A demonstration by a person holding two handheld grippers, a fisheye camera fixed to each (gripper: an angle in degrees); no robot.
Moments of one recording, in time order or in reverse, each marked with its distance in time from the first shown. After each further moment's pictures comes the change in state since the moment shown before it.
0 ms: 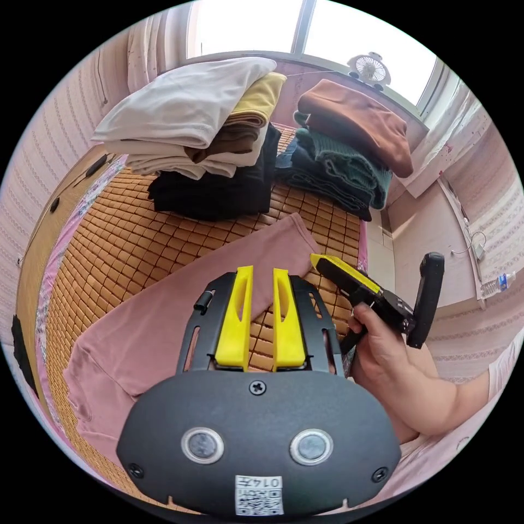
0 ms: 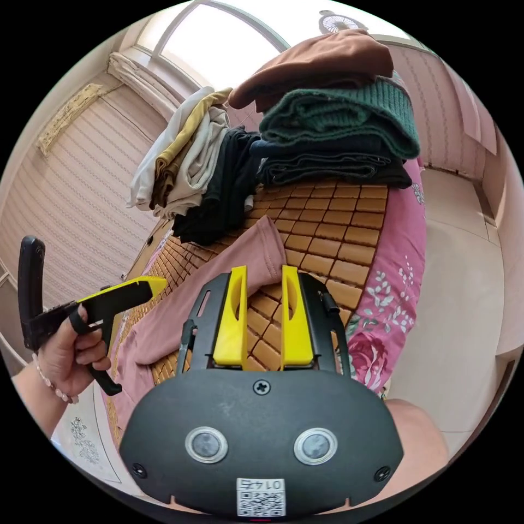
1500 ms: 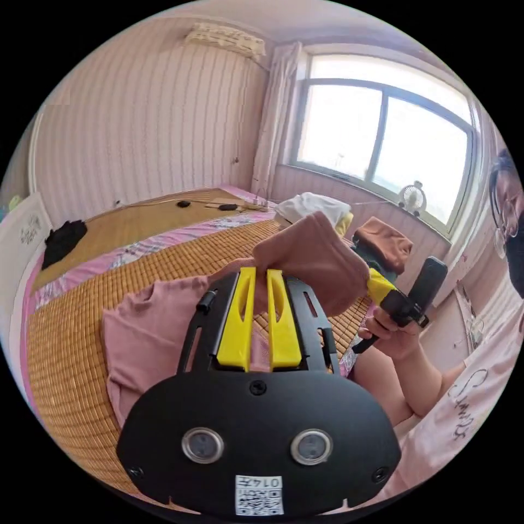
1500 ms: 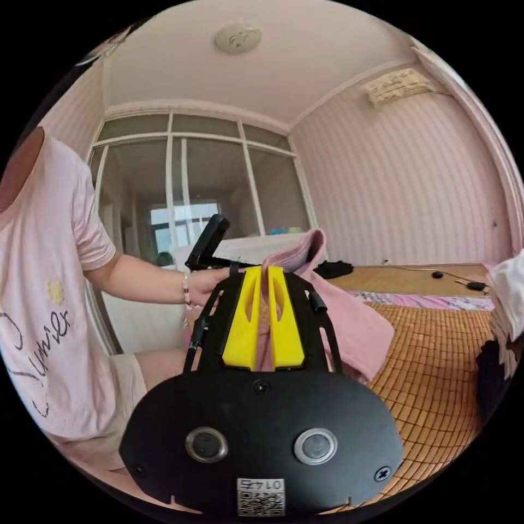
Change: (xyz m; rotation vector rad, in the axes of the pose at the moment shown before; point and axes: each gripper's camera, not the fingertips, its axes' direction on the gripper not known) left arm -0.059 0.337 -0.284 0.540 -0.246 -0.473; right arm -0.223 0.160 -0.177 -0.115 -1.353 -1.111
